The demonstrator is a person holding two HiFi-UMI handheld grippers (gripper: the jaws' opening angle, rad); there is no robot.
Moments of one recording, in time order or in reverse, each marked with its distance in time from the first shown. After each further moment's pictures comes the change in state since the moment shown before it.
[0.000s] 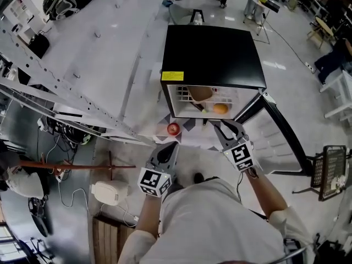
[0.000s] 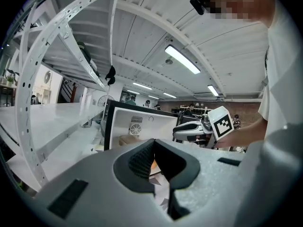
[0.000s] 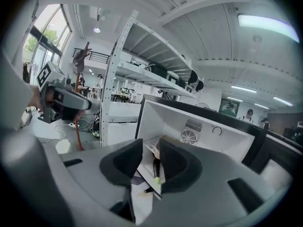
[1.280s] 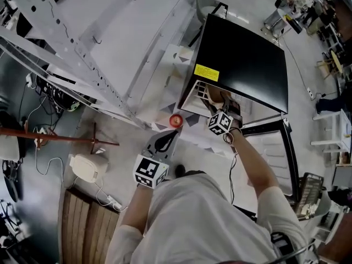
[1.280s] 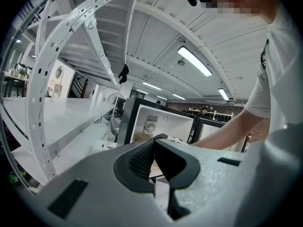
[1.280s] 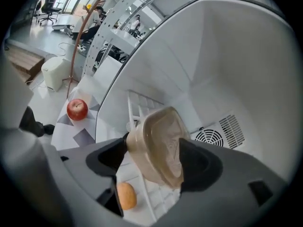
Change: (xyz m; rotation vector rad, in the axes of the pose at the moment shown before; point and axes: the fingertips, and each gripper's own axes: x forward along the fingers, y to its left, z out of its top) left arm -0.003 0.074 -0.008 -0.089 -0.005 0.084; right arm 0.228 -0.039 -0.117 -0.661 0.425 -0.074
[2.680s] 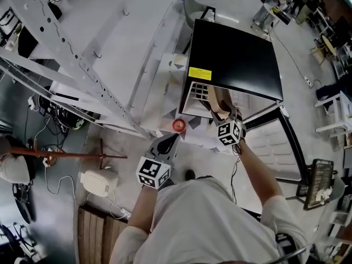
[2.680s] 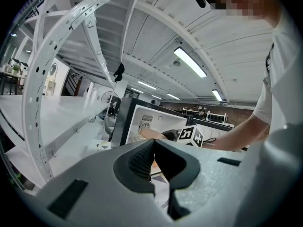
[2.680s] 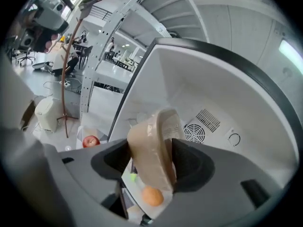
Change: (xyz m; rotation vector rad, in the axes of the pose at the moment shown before) left arm -0.013 0.002 -0.002 0.000 0.013 -0.078; right arm -0.090 -0.010 0.023 0.354 -0.137 -0.016
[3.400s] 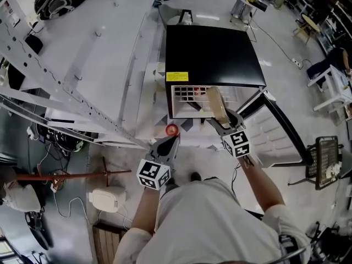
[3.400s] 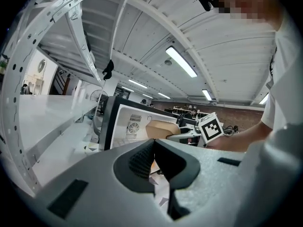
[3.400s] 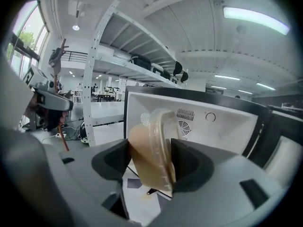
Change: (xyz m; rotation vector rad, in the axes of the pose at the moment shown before) left arm 0.022 -0.030 0.006 0.031 0.014 -0.121; right arm -0.114 -0.023 0.010 0.488 -0.156 0.008
